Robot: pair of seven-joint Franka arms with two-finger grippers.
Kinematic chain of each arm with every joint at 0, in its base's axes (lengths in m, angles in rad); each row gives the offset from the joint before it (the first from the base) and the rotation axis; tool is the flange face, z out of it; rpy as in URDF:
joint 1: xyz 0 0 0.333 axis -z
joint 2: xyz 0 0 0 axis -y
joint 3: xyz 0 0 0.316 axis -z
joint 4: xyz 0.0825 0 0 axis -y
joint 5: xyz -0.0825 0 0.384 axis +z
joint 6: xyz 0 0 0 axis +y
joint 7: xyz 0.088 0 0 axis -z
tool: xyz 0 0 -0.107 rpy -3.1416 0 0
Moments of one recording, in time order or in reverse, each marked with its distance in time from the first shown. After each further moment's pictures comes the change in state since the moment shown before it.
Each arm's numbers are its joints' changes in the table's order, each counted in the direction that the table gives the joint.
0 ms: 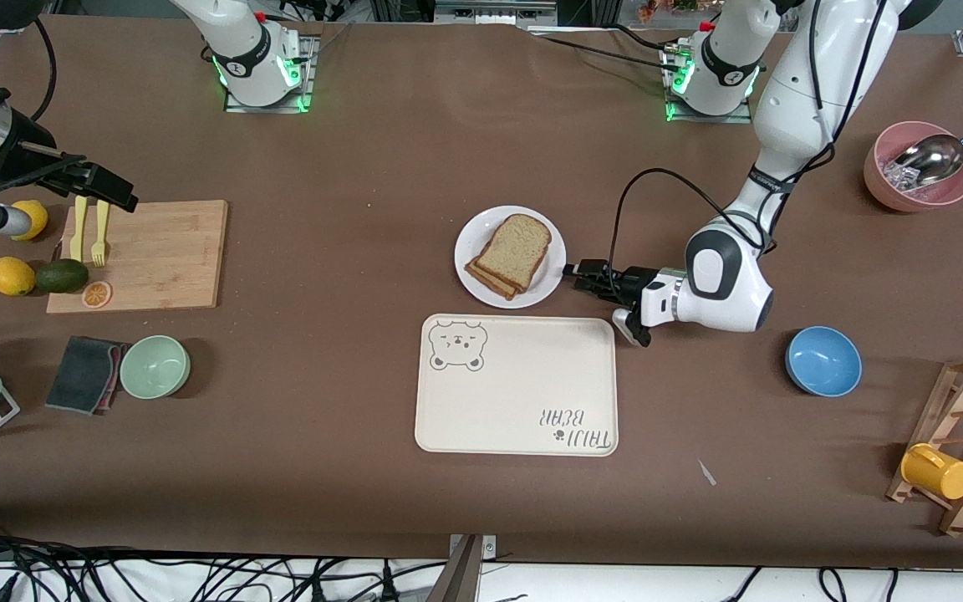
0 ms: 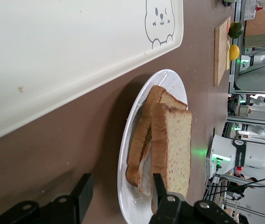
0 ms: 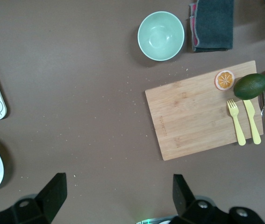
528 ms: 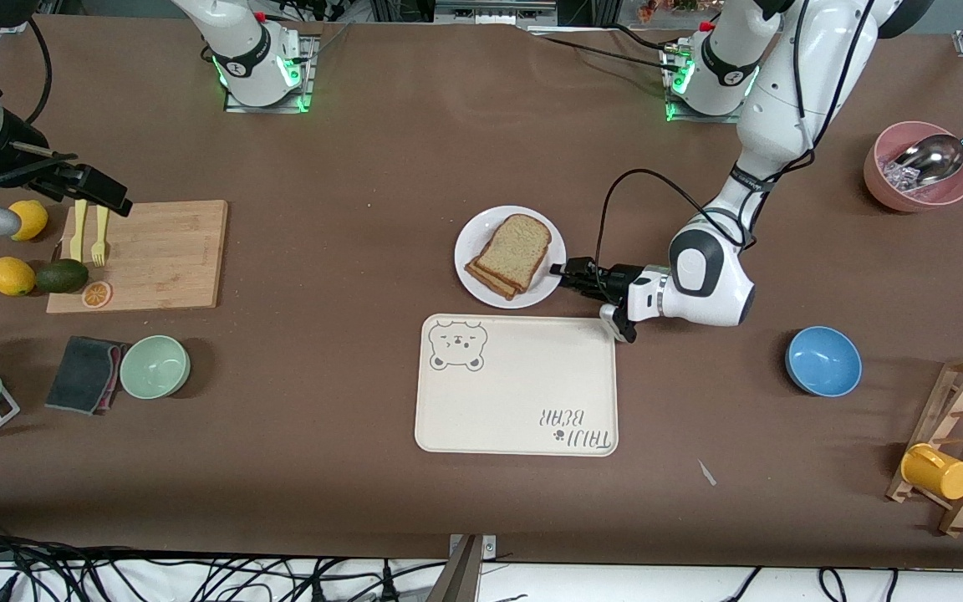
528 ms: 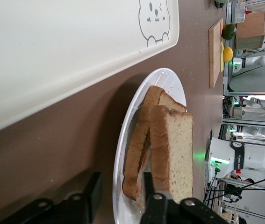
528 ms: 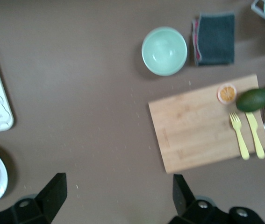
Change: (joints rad) left arm 0.026 -0.027 -0.001 -0.009 -0.072 -0.018 0.075; right arm 0.083 -0.003 -0.089 -0.004 0.001 -0.090 -0.013
